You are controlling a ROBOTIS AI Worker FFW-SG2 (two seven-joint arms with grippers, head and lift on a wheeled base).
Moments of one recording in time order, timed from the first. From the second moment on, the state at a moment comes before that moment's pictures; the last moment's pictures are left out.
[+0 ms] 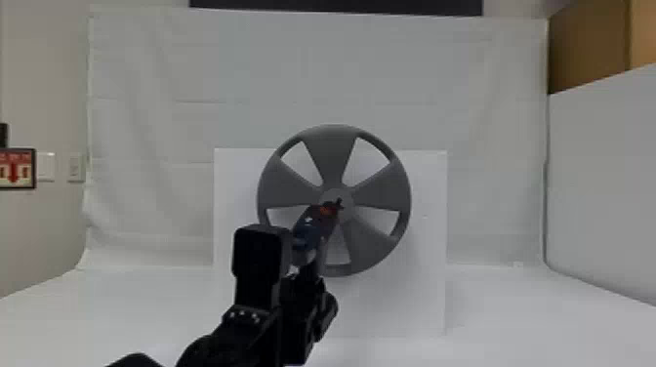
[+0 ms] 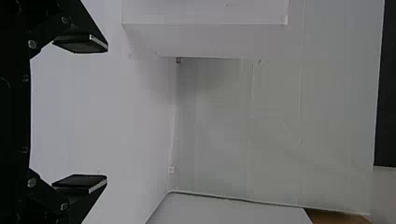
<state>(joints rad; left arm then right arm) -0.56 0.12 -0.41 -2.10 0.33 0.86 0.26 -0.39 -0.35 -0.65 -2.26 0.09 1.20 0.80</state>
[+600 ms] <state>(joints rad) -0.50 0.13 -0.36 -2.17 0.37 0.83 0.19 -0.39 -0.35 -0.65 -2.26 0.08 1.20 0.80</state>
